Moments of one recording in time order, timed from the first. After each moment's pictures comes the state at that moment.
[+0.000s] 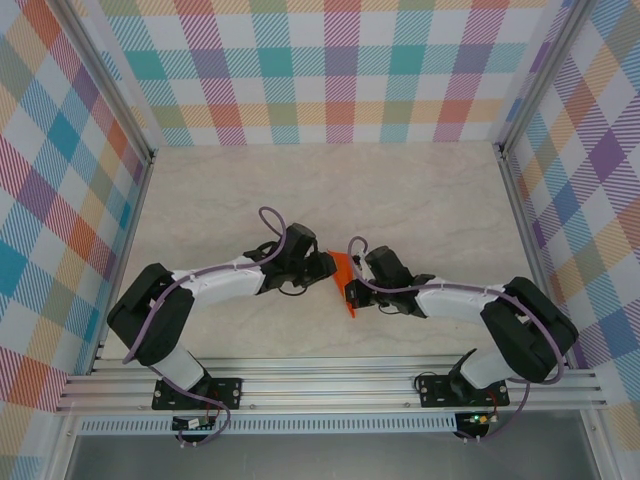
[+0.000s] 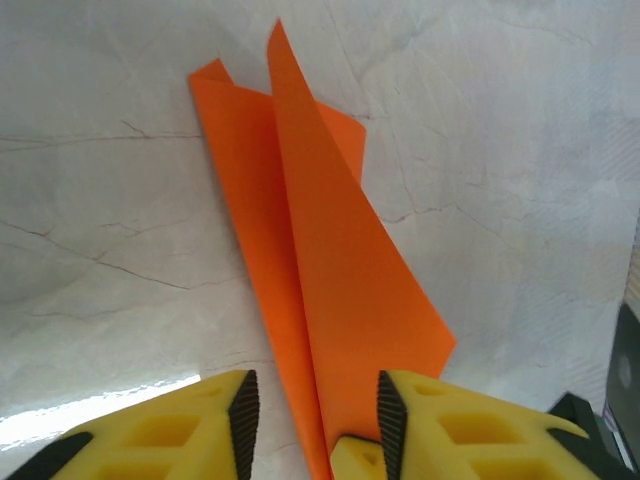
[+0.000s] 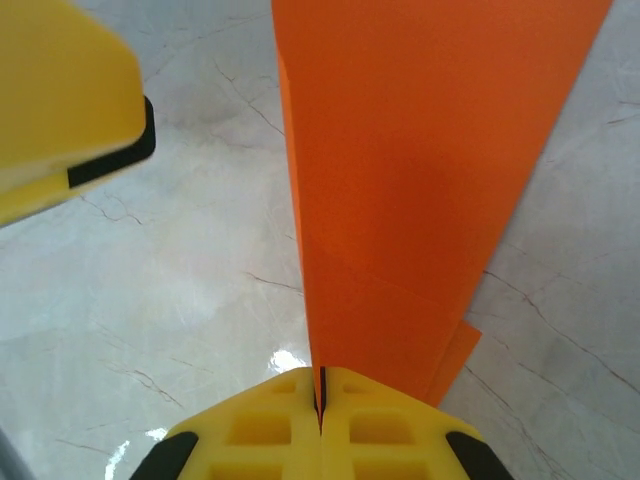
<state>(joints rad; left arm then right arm) -0.73 1.60 0.88 -0.11 0.18 -1.03 0.72 1.46 0.57 0.04 -0.29 0.56</state>
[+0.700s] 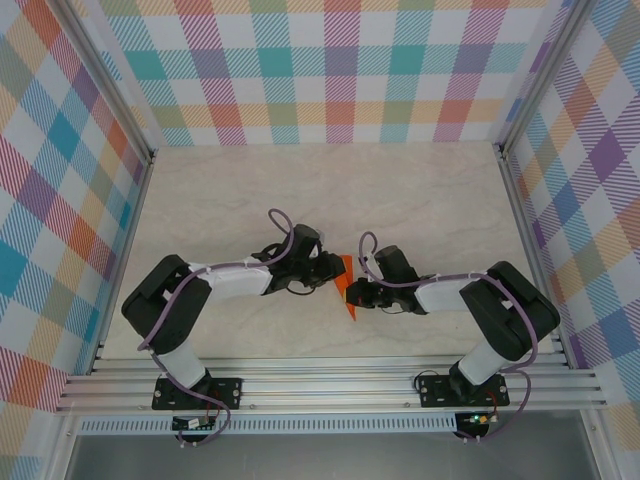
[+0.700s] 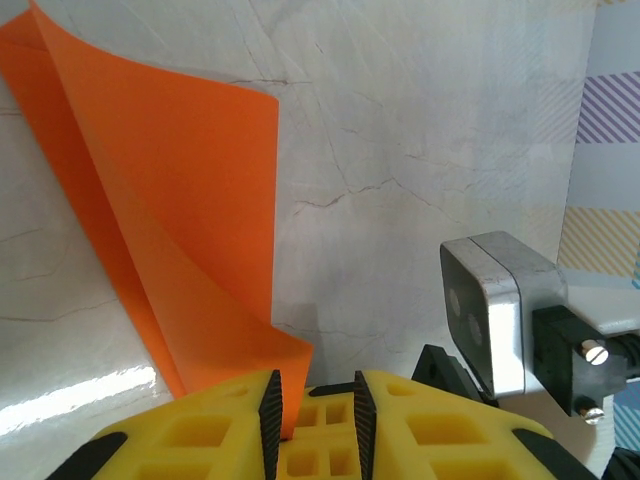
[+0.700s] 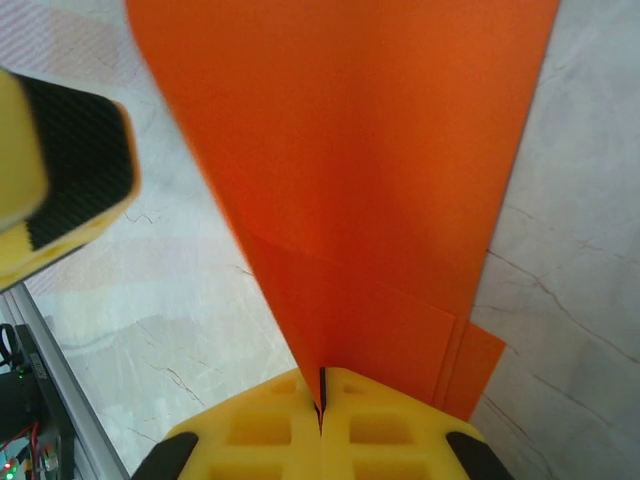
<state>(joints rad) -0.73 1.70 0.88 0.08 0.31 -1.06 0.61 1.59 0.51 0.23 -0.52 0.70</state>
